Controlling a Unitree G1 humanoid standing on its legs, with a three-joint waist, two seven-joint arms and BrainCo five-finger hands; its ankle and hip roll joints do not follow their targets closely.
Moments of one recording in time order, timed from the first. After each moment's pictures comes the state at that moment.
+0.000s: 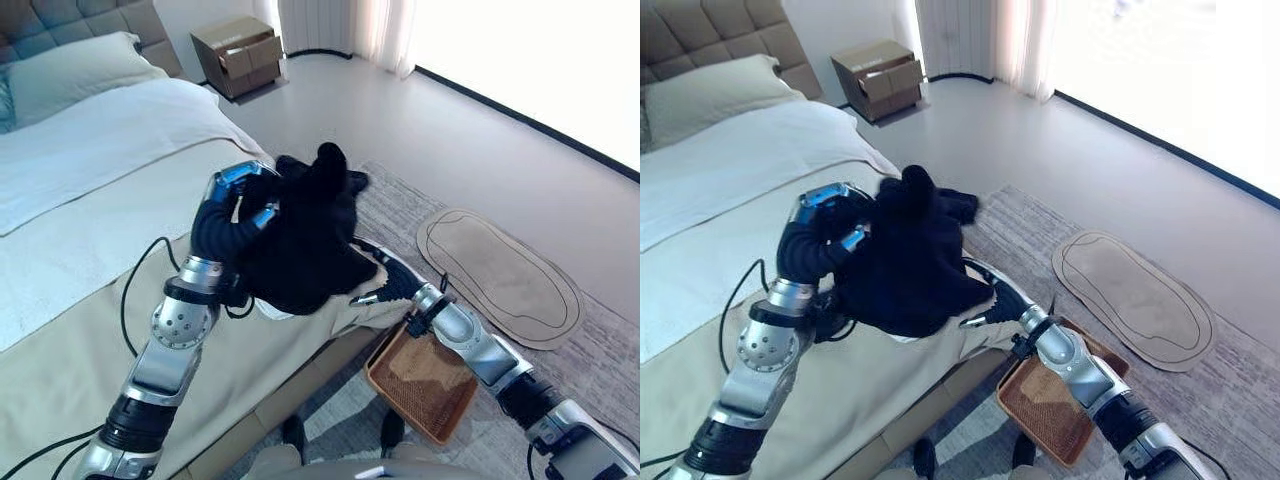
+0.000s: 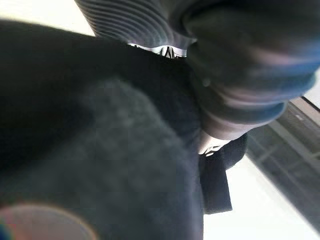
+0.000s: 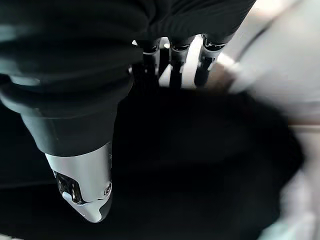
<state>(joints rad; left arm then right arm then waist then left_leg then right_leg) -0.14 0.50 -0.18 -0.30 -0.19 -0.40 0.04 -0.28 -0.52 0.53 0.14 -0.10 -0.30 0.09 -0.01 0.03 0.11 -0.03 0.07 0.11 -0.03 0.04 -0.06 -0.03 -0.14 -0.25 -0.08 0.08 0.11</state>
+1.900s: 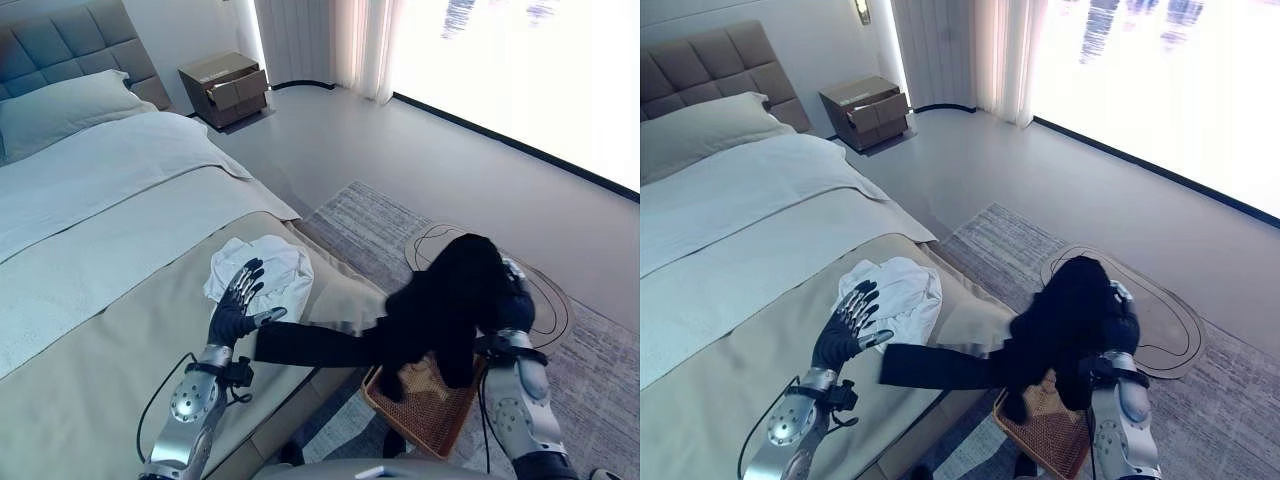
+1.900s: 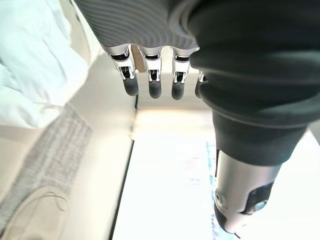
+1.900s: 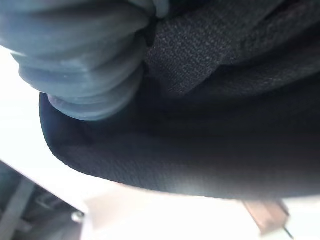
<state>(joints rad) 0.23 0.35 -0.17 0.03 -0.34 -0.33 -0.01 0.12 -0.26 -0.10 0.08 0.66 -0.36 -0.03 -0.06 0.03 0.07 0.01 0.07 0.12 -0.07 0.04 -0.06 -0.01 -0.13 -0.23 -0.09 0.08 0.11</state>
